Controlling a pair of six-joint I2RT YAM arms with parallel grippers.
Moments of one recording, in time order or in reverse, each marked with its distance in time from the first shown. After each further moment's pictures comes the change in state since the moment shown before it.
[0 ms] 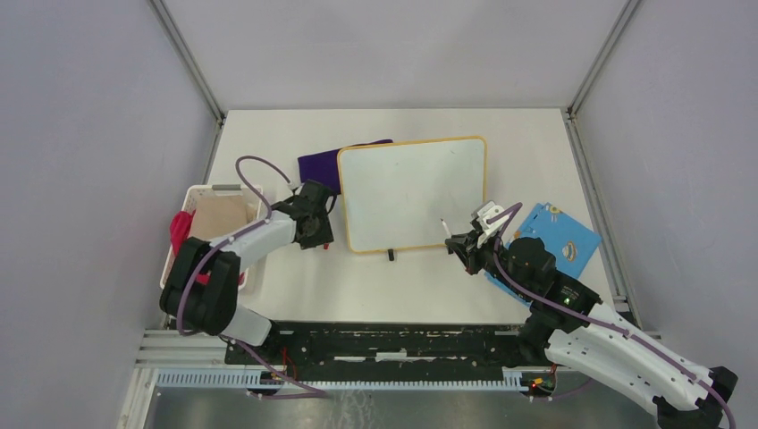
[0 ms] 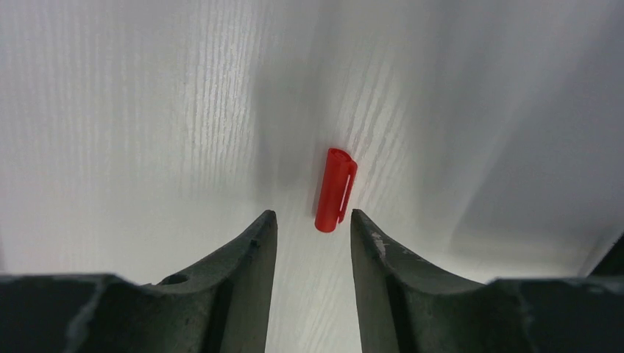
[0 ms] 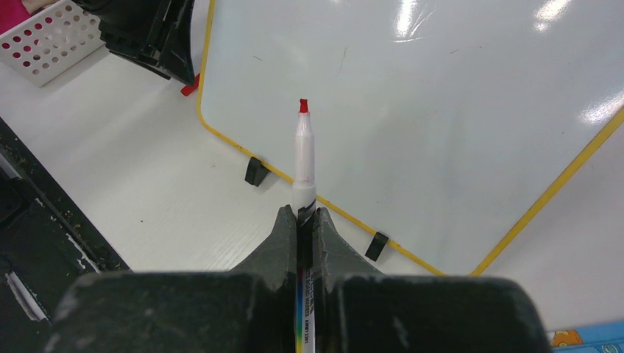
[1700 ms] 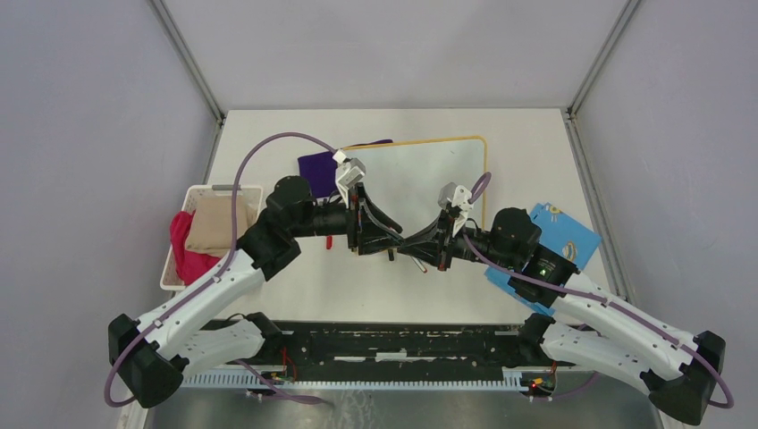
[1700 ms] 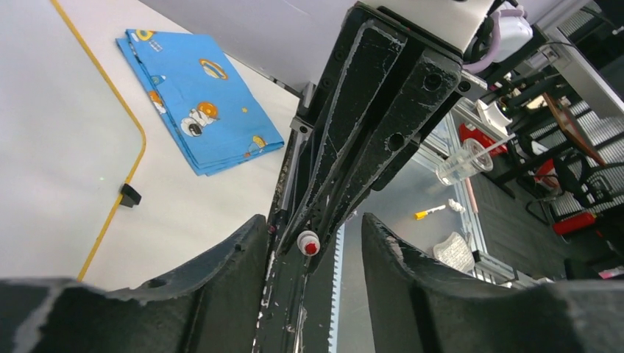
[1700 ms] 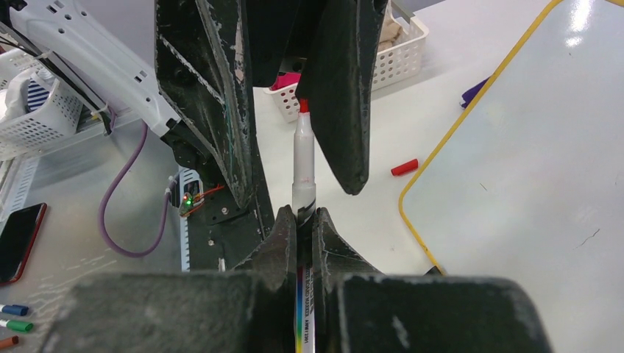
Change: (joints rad) left arm -0.302 -0.503 0.066 0.539 0.954 0.108; right arm 0.000 0.283 0.194 0.273 -0.587 0.115
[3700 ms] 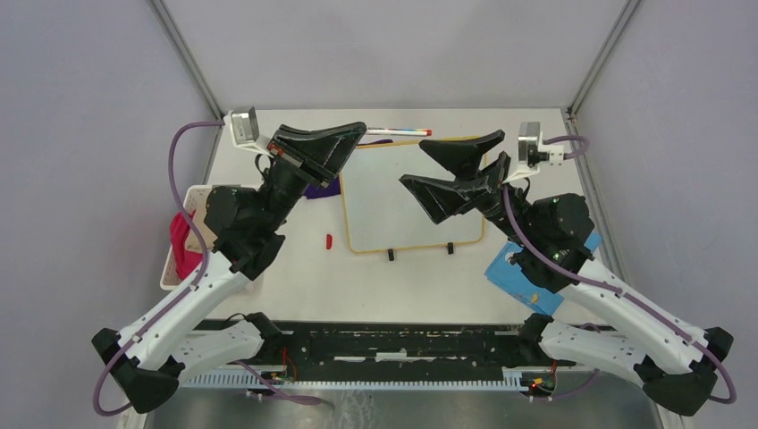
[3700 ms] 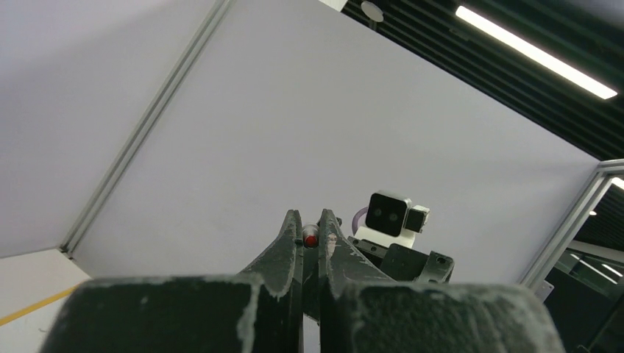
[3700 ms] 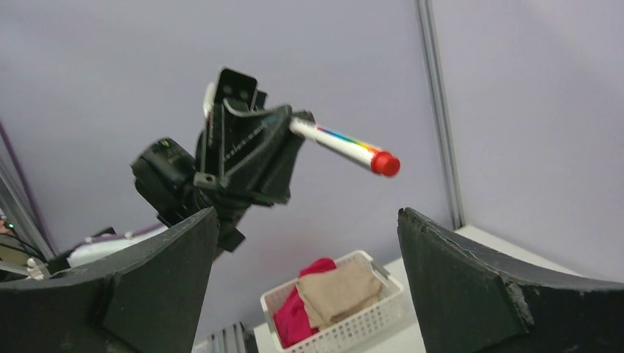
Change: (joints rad) left arm -0.015 -0.052 0.158 0.527 -0.637 -0.342; right arm 0.000 0.060 0.233 0.406 0.296 0.201
